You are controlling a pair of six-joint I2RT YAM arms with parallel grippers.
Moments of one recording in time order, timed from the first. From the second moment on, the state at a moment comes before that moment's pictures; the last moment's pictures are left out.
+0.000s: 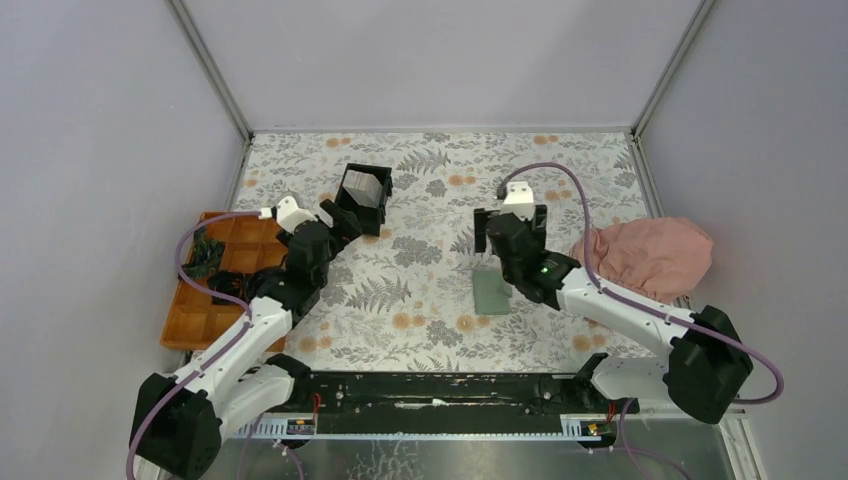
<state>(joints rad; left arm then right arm) -0.39 0.95 0.54 0.06 -0.45 -0.72 0.73 1.23 0.77 -0.11 0.68 0.33</state>
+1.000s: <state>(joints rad) -0.43 0.79 0.48 -0.08 -0.68 -0.87 0.90 1.98 1.42 0.09 0.36 0.46</state>
